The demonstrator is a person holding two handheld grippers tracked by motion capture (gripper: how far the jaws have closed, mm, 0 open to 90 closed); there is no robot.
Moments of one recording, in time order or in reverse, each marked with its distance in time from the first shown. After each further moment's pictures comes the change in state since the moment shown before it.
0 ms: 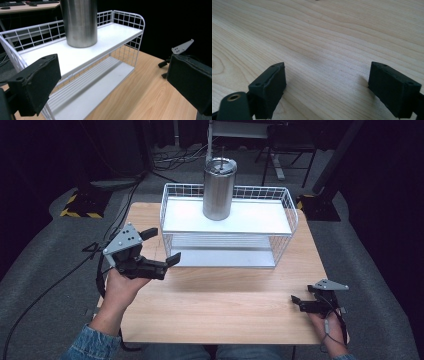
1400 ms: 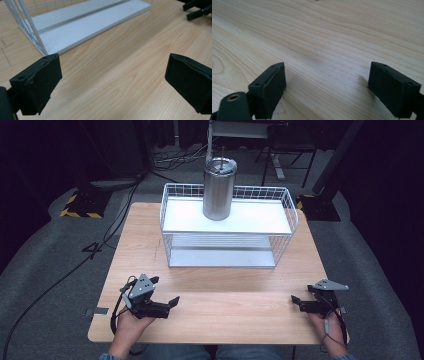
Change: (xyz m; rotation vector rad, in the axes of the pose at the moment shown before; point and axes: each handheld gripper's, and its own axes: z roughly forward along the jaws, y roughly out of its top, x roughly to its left) left arm -0.010 -0.153 0.028 0.259 0.068 -0.087; right arm 0.000 0.000 0.000 0.000 -0.001 -0.001
